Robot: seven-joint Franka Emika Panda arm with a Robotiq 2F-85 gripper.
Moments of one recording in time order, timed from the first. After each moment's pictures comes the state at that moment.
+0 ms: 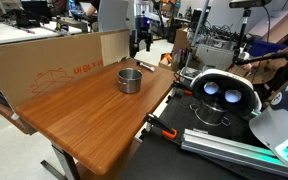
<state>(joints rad) -0.25 0.79 -0.16 -1.46 0.18 1.94 -0.32</state>
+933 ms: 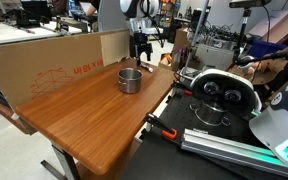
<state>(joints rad) -0.25 0.92 -0.13 -1.39 0.04 1.98 -0.26</state>
